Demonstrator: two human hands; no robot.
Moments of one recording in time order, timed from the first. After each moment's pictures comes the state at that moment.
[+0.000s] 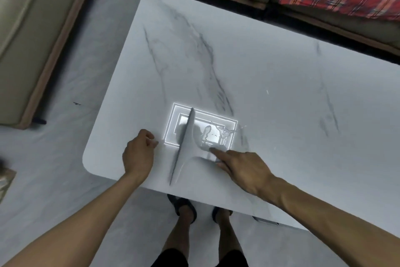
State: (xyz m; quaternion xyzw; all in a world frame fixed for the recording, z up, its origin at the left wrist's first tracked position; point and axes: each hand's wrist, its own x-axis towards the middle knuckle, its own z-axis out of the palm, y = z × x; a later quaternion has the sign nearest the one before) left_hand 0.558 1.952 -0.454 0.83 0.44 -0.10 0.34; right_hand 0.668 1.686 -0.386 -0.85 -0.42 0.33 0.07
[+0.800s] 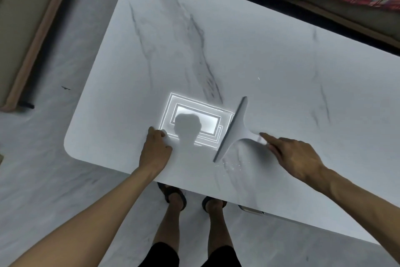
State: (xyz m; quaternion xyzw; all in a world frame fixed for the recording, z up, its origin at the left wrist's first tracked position) left_hand 0.563 1.871 -0.474 0.81 0.39 -0.20 0.39; right_hand 0.729 1.535 -0.412 -0.91 -0.31 0.28 -0.04
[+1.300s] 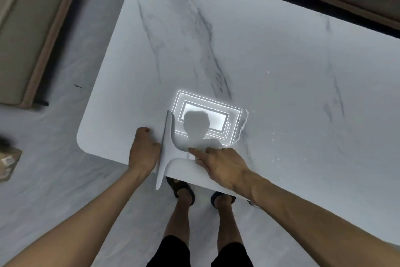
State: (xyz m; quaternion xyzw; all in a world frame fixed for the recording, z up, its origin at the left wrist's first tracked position) left_hand 0.529 1.906 -0.479 0.78 0.48 -0.17 0.37; right_hand 0.628 1.688 -0.427 -0.81 -0.47 0.34 0.06
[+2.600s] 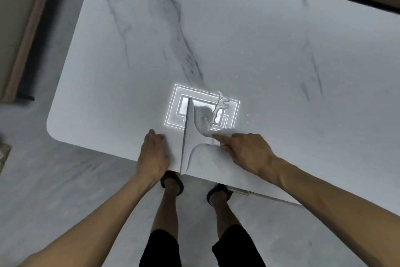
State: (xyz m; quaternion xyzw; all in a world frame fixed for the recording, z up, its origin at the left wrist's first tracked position) left_hand 0.521 1.779 -0.484 0.87 0.31 -0.25 0.27; right_hand 0.672 1.547 -0.435 -0.84 -0.42 0.33 0.03
